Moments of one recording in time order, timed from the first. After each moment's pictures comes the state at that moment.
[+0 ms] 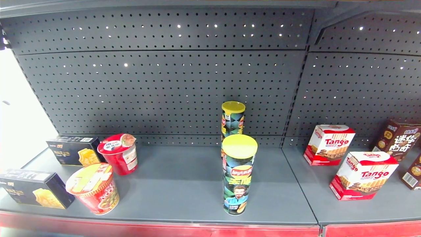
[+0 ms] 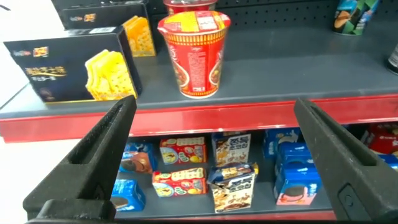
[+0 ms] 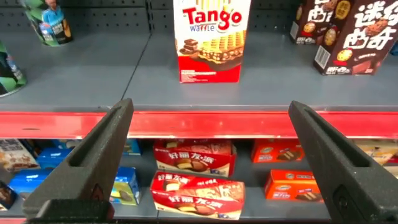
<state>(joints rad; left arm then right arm) 0.00 0.00 0.00 0.00 -0.04 0.04 0.00 0.00 0.00 0.00 -0.02 0.00</state>
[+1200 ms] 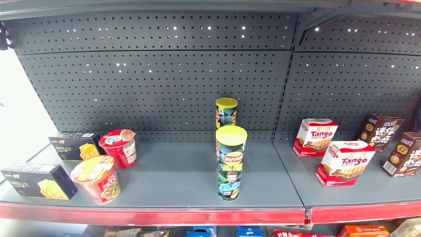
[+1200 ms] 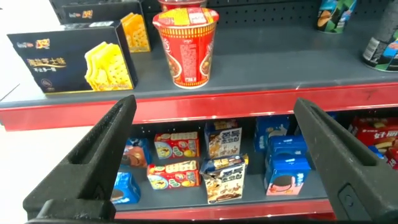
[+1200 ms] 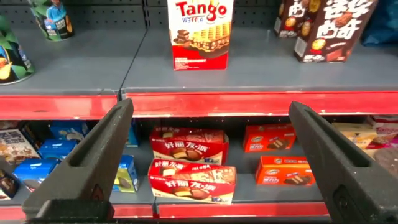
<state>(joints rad) 0.00 0.00 0.00 0.00 -0.04 0.03 0.00 0.00 0.00 0.00 -0.01 -0.01</state>
